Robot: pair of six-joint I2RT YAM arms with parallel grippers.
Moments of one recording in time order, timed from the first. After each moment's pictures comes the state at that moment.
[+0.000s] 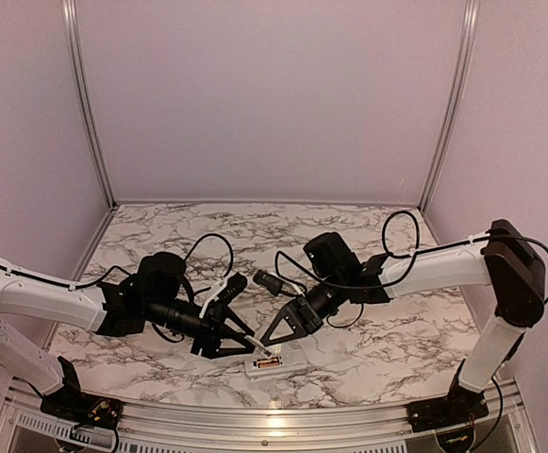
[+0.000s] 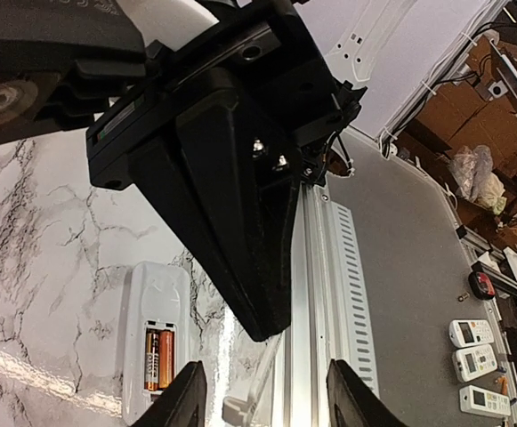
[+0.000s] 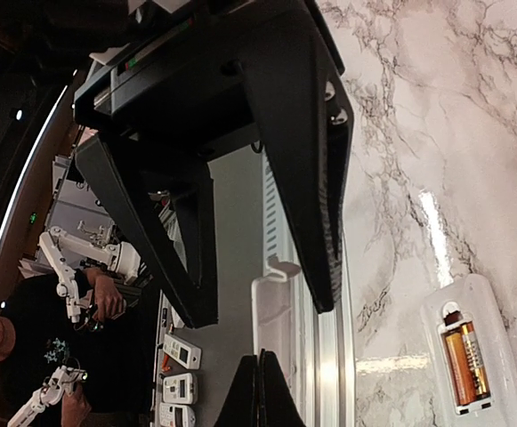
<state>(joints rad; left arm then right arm) -0.97 1.39 0.61 0.34 0.69 -0.20 0.89 1.72 0.98 -0.02 -1.15 0.36</state>
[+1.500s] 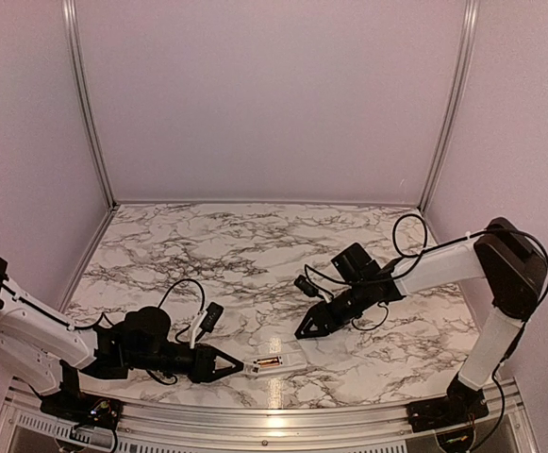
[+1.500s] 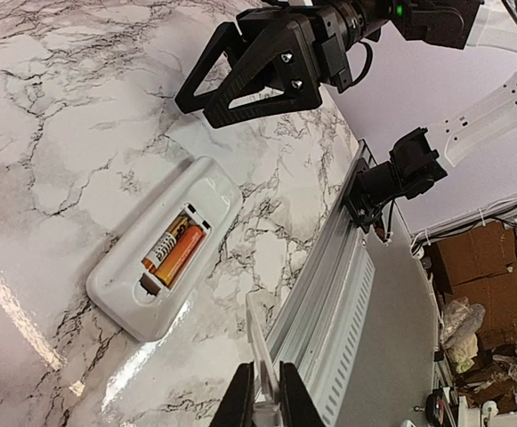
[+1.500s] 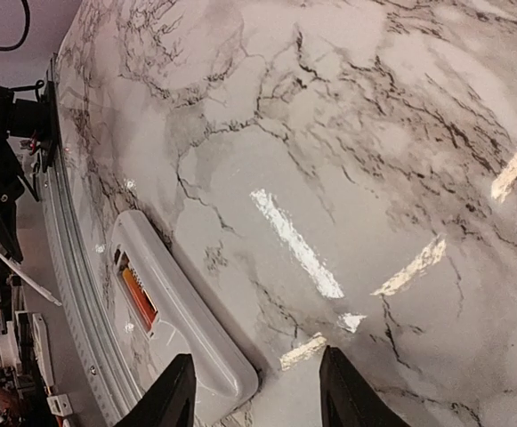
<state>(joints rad) -1.17 1.37 0.30 0.69 0.23 -0.85 0.70 1.73 0.85 -0.17 -0.70 0.22</state>
